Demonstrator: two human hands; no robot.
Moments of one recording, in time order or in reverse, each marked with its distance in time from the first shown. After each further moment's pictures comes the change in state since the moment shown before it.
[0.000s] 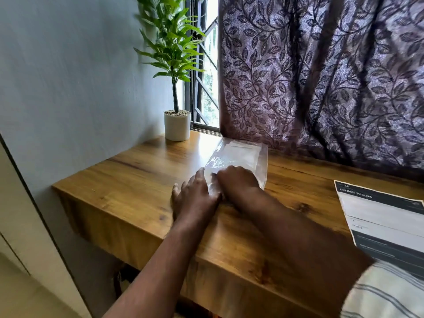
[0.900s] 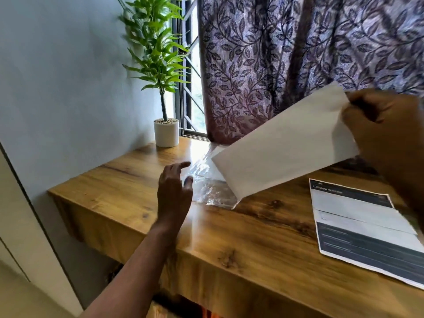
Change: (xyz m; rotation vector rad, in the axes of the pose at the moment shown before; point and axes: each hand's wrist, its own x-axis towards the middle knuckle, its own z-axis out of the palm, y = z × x) left_hand -0.018 0.021 -0.020 -0.343 0.304 0.145; right_hand -0.167 0.176 -0.169 0.568 0.843 0.211
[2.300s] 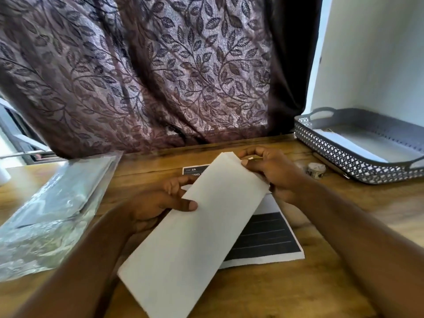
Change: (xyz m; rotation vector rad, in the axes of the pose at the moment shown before) left_hand -0.027 0.174 0.209 -0.733 -1.607 -0.310; right_hand -0.075 0.245 -0.052 0.563 -0.296 0.840
